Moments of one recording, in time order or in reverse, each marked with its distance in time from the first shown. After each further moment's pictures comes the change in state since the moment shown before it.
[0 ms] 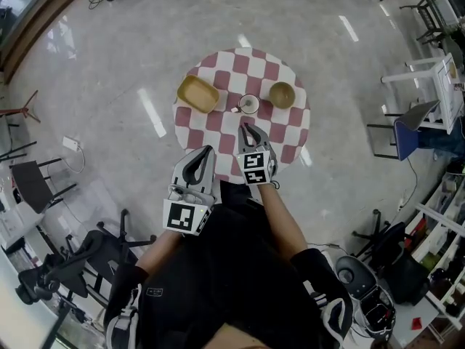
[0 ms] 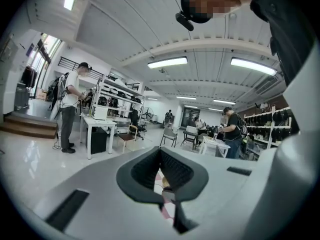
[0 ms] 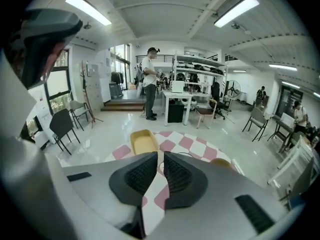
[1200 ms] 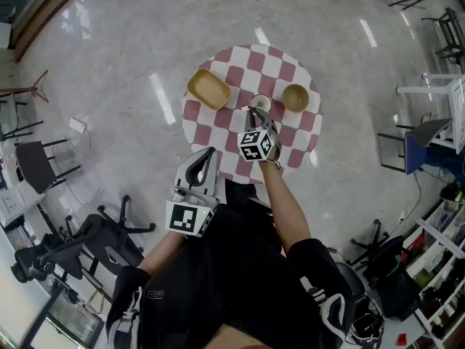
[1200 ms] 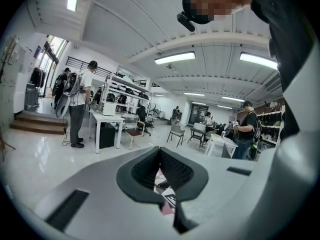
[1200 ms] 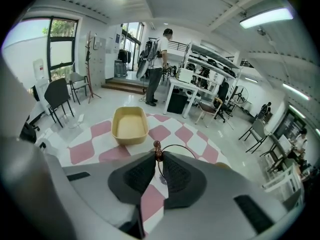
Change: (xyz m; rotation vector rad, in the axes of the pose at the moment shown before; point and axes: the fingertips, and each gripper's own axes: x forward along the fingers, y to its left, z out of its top) left arm 0.003 0.013 -0.019 -0.035 0.039 0.089; right arm 0.098 -0.026 -0.043 -0.203 0.154 -0.050
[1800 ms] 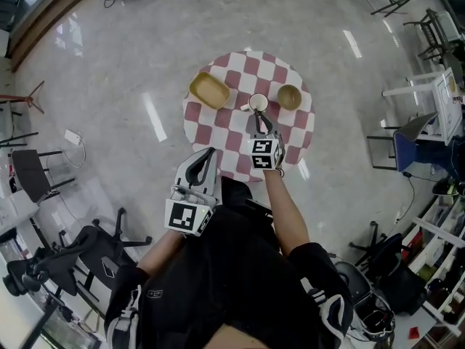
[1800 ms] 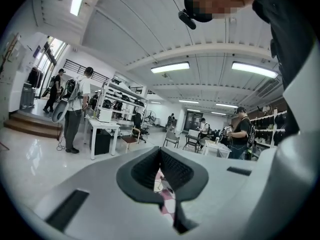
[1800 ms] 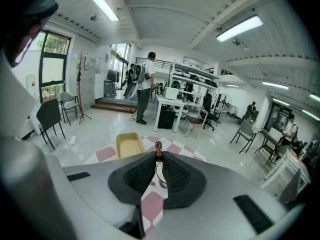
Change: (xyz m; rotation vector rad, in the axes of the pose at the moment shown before) left arm -0.056 -0.004 0.010 0.008 -0.088 -0.063; right arm -0.087 -0.007 0.032 0.132 -0.199 -0.102
